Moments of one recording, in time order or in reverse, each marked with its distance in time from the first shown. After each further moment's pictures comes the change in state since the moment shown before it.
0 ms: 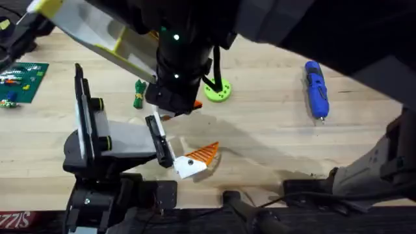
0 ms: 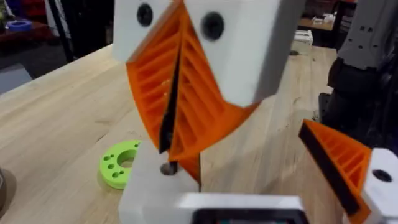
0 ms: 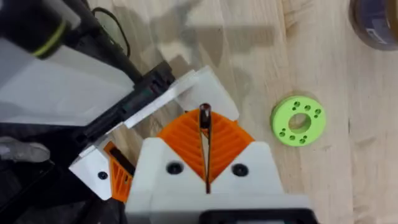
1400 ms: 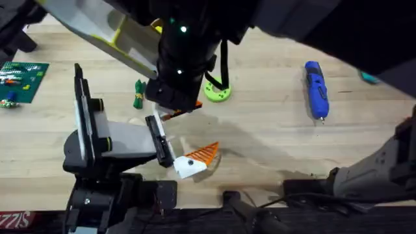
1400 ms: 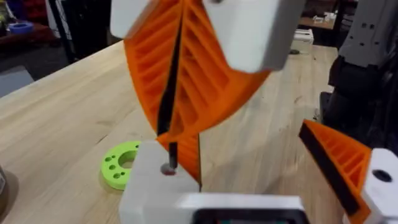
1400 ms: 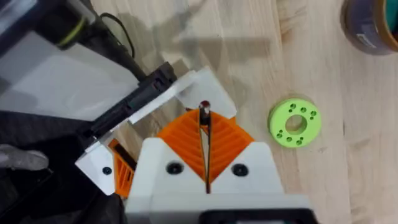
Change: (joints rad) left arm 0.000 0.000 0.000 0.001 0.000 0.011; right arm -0.001 -0.031 0.000 0.011 -0.005 0.000
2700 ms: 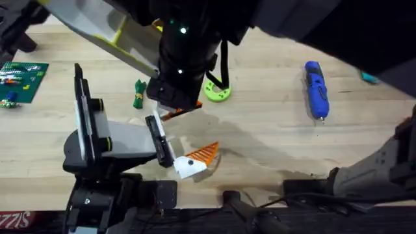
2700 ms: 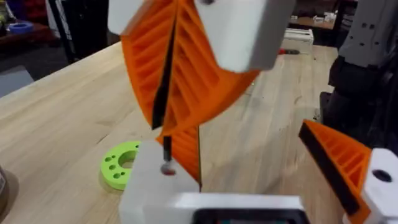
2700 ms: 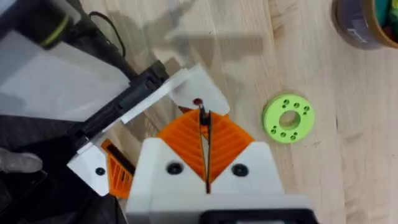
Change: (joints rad) left arm 0.000 0.000 0.000 0.000 0.000 0.000; right arm 0.000 0.000 0.000 -0.004 0.034 0.007
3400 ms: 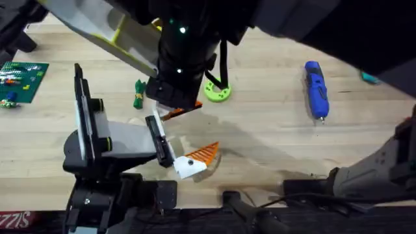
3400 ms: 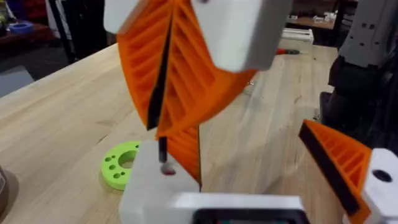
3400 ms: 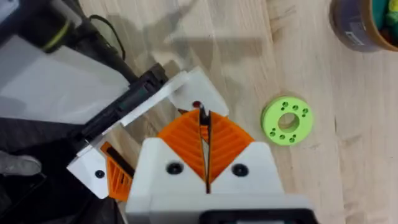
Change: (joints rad) left arm 0.000 0.000 0.000 0.000 0.000 0.000; right arm 0.000 0.000 0.000 0.010 0.001 0.000
